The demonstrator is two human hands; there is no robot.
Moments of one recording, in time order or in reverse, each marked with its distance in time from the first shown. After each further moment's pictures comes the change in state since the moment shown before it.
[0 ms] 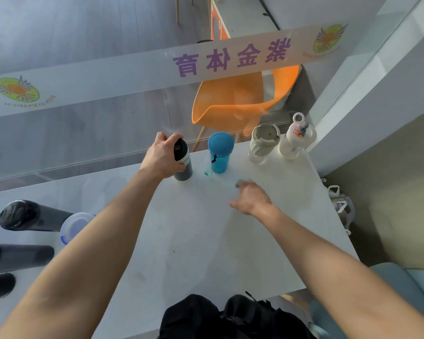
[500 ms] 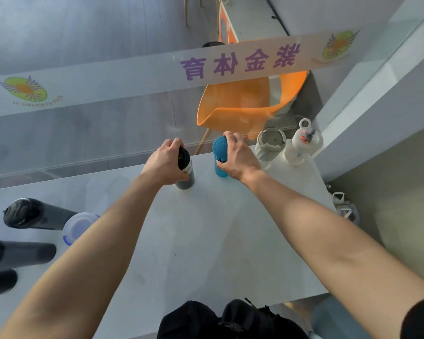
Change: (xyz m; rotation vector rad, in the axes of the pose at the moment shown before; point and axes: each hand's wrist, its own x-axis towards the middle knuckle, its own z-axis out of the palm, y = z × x) left_hand -0.010 -0.002 -0.004 0.046 -0.057 0.027; right_hand 0.054 -0.066 -0.075 0.132 0.380 -0.321
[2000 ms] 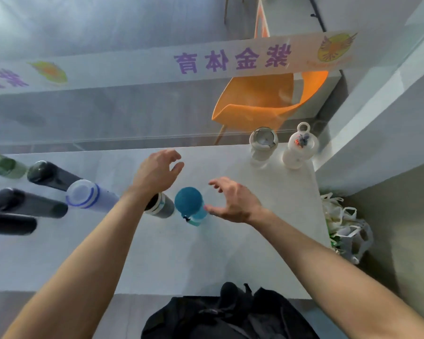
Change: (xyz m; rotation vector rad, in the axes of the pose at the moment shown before) left_hand -0.084 0.063 0.011 -0.001 0.203 -0.151; right_hand -0.121 0.051 -0.019 0.103 -0.385 -0.325
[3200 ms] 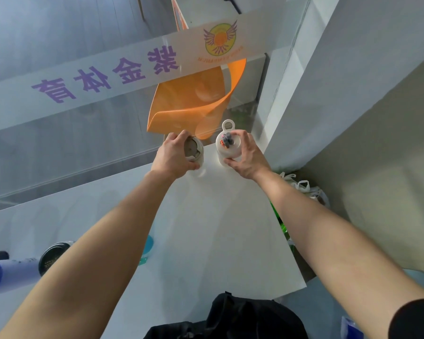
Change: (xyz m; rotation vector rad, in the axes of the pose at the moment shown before) left_hand 0.131 0.196 0.107 -0.131 -0.172 0.187; right_hand 0.004 0.232 -0.097 0.269 0.546 0.291
